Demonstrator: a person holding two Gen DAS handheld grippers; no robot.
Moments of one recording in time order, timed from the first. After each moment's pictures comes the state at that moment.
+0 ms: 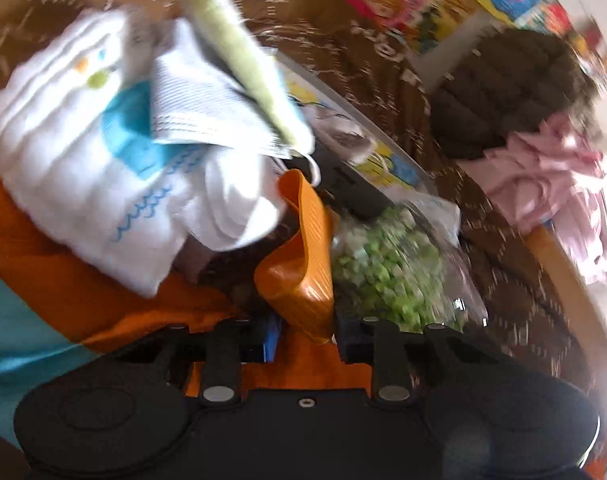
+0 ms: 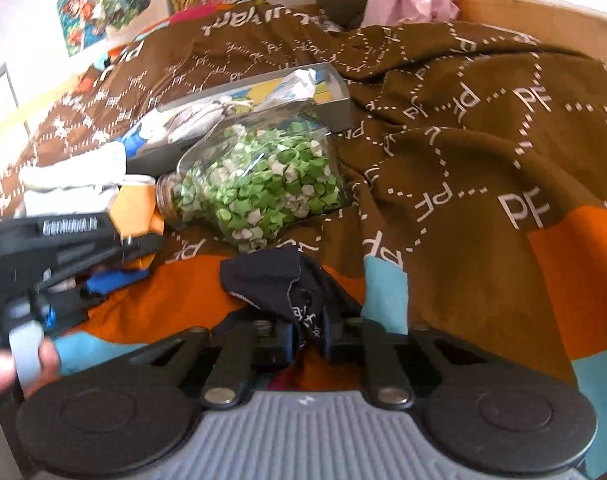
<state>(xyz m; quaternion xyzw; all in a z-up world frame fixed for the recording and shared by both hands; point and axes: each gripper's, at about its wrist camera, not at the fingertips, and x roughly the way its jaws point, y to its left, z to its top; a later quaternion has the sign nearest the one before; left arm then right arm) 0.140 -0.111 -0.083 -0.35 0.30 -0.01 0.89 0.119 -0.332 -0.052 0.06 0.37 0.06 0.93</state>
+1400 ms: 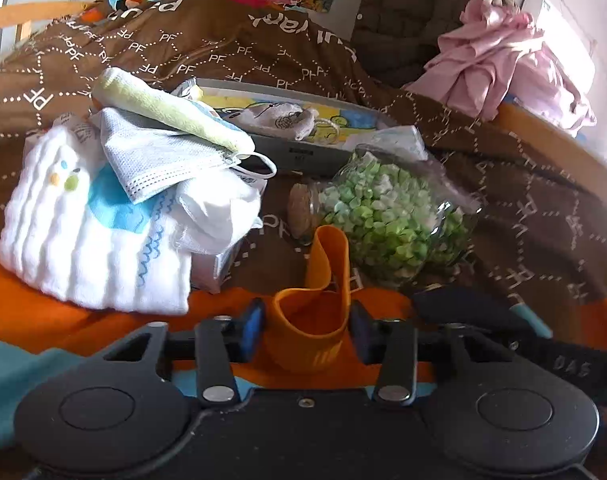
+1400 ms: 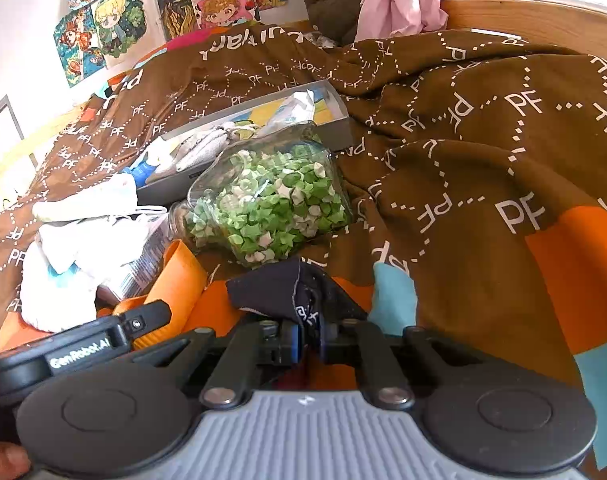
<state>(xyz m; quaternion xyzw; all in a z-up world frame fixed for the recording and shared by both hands) 0.114 -0.124 -0.066 -0.12 0.32 -0.07 0.94 0.112 -0.330 -0.043 0.09 0.34 0.06 0.93</state>
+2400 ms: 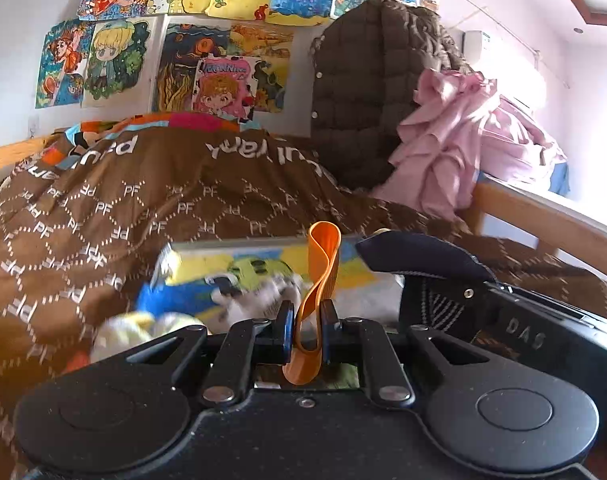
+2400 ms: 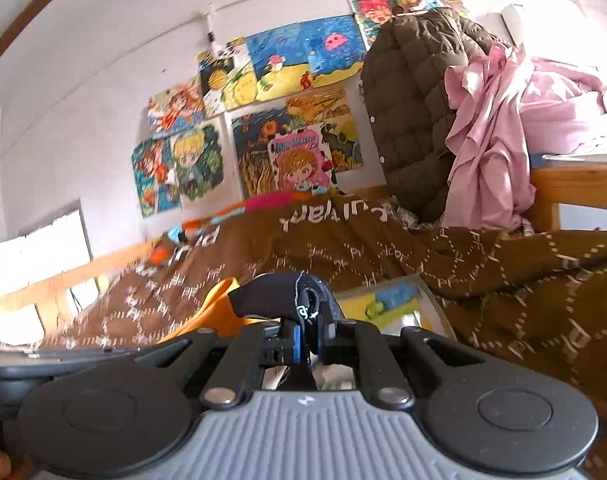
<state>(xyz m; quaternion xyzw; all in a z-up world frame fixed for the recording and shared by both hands) 0.178 -0.105 0.044 -0.04 0.19 -0.10 0.98 0.181 -0.291 0.033 0.11 0.08 0.14 0.98</state>
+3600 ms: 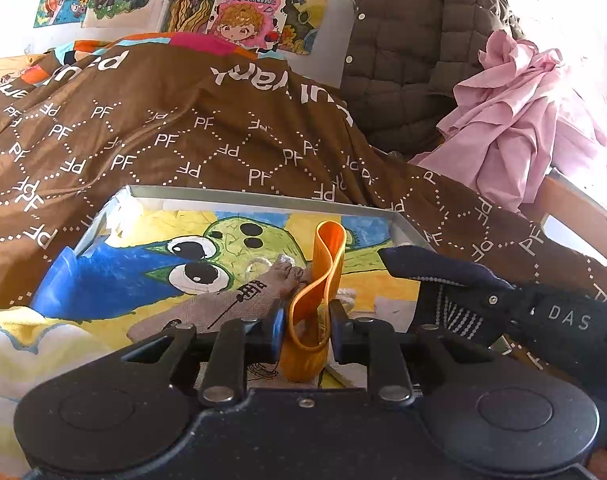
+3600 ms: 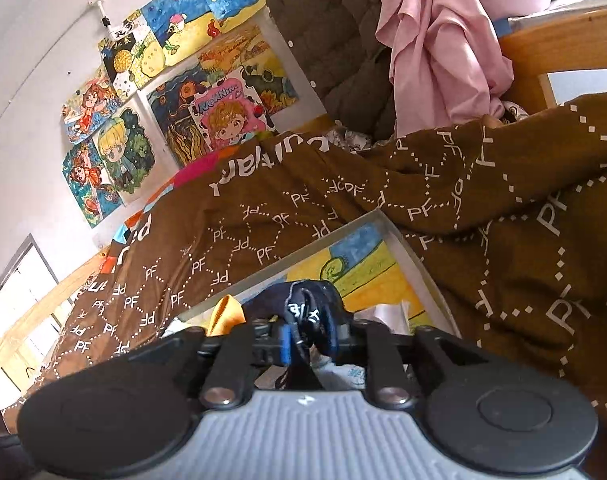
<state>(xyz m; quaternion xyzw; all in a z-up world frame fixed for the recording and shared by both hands) 0.326 -0.115 -0.022 -0.11 0.25 -0.09 0.96 0.320 -0.330 -0.021 0.22 0.19 0.11 0.95</state>
